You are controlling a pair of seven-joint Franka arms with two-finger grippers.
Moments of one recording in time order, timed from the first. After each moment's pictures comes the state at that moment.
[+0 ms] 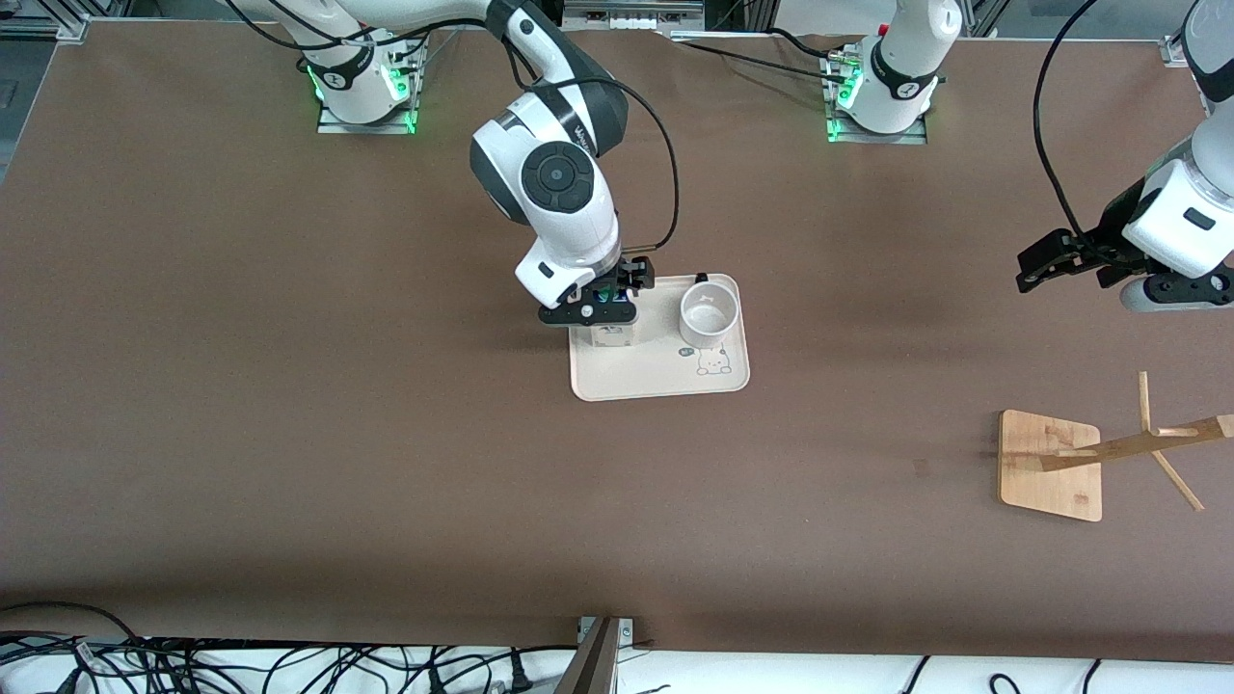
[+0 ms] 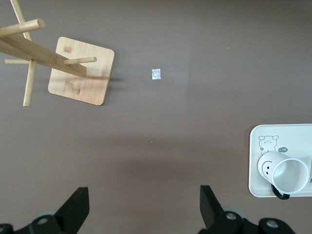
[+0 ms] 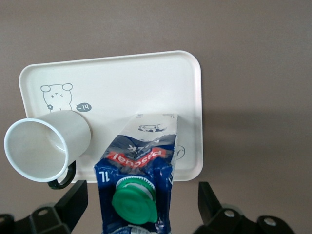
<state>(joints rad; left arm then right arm) 0.03 0.04 -0.06 -1.67 0.00 1.73 -0.11 0.74 0.60 0.01 -1.41 0.12 2.01 0.70</state>
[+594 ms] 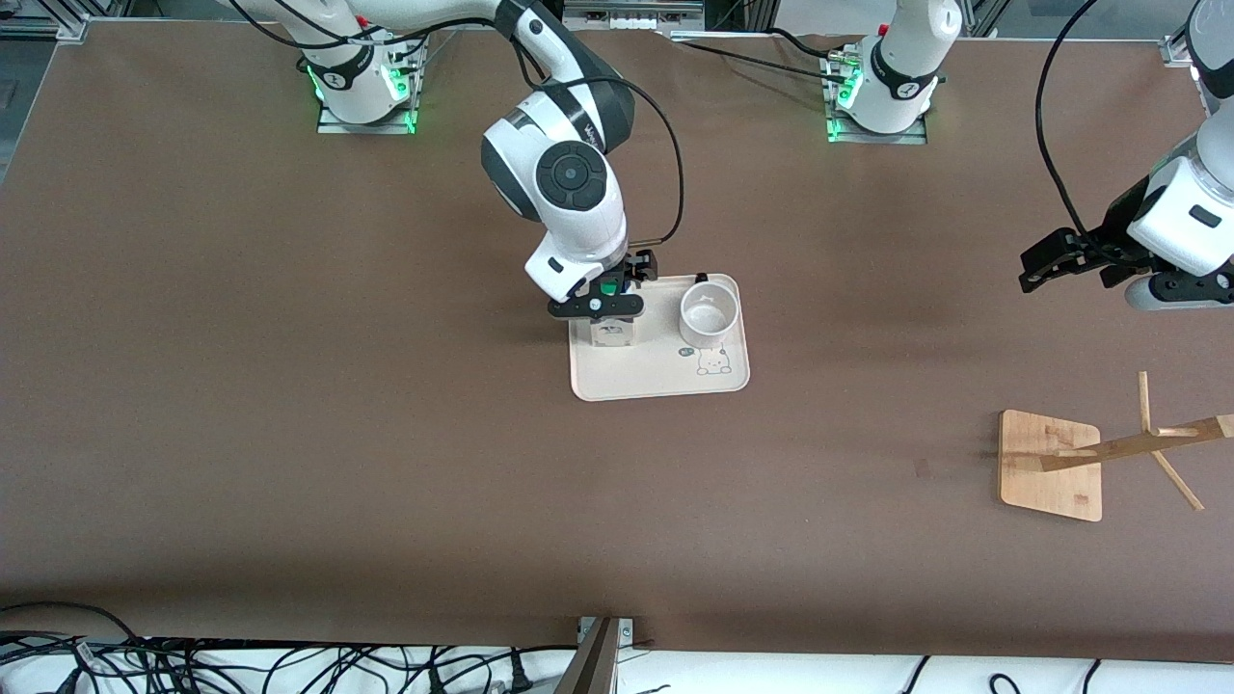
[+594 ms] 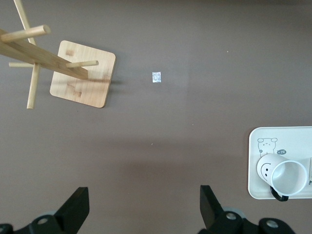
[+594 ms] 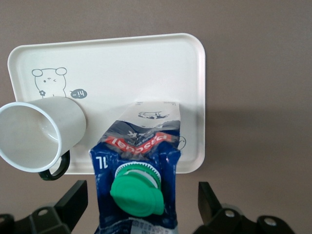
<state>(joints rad) 0.03 0.04 -0.05 -1.65 0.00 1.72 -0.11 0.76 0.60 0.01 -1.44 0.12 2.01 0.69</state>
